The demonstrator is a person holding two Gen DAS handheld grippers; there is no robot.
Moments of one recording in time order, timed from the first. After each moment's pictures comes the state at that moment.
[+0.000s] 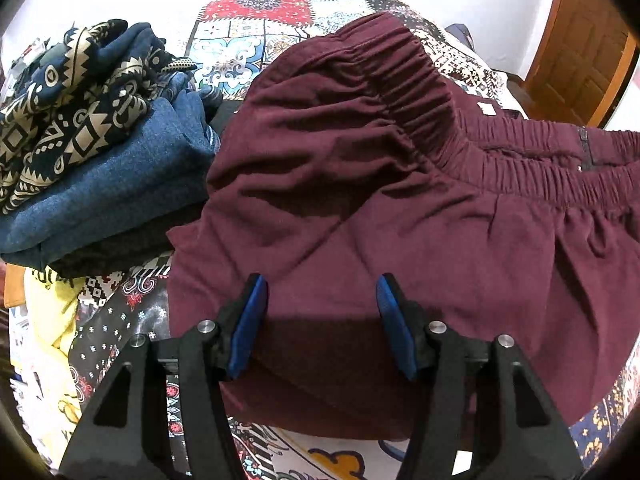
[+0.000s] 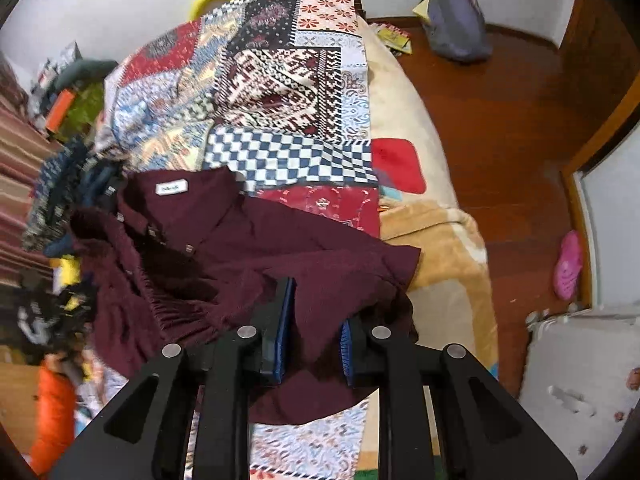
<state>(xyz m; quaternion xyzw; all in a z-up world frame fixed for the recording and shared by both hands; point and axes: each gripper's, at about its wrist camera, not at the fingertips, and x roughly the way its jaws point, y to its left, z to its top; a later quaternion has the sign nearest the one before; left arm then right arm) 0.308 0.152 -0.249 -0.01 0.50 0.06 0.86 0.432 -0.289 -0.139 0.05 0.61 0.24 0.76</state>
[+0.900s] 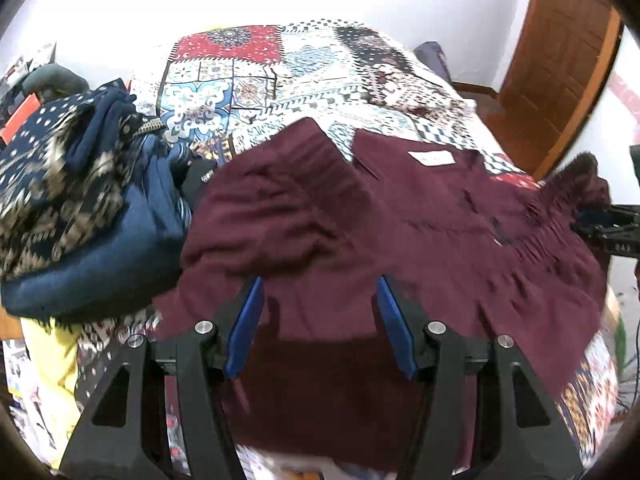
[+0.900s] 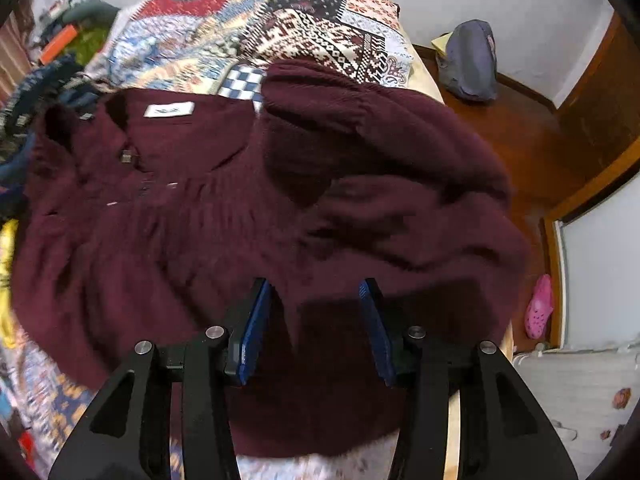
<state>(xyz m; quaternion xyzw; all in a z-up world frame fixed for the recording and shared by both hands) 0.338 0.134 -0.208 -0.01 0.48 0.02 0.88 0.378 -0.192 -0.219 -0.11 0.56 0.20 0.80</state>
